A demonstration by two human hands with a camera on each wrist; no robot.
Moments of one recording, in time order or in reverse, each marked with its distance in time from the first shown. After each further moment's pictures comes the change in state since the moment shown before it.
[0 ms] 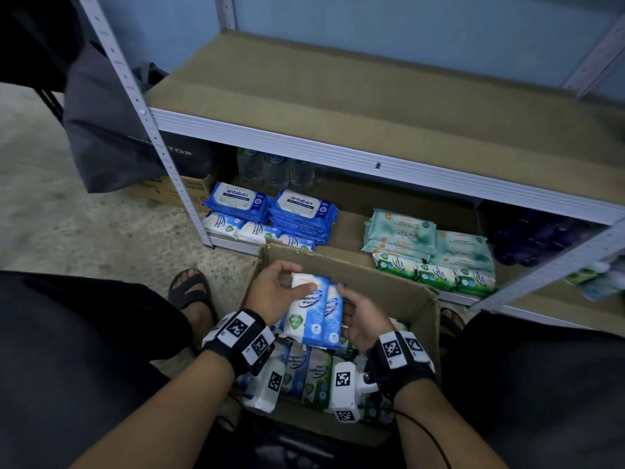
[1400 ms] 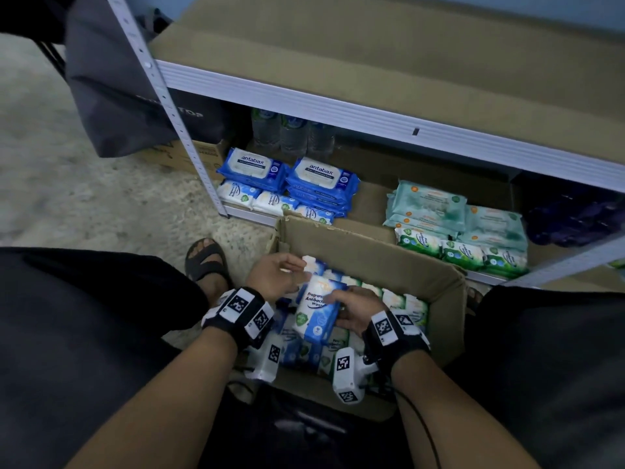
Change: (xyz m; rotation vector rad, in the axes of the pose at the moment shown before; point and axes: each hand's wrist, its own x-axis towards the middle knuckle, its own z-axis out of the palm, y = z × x) left_hand 0.018 -0.032 -0.037 0.200 -0.054 -0.202; right_hand 0.034 0.035 0.020 -0.282 0.057 0.172
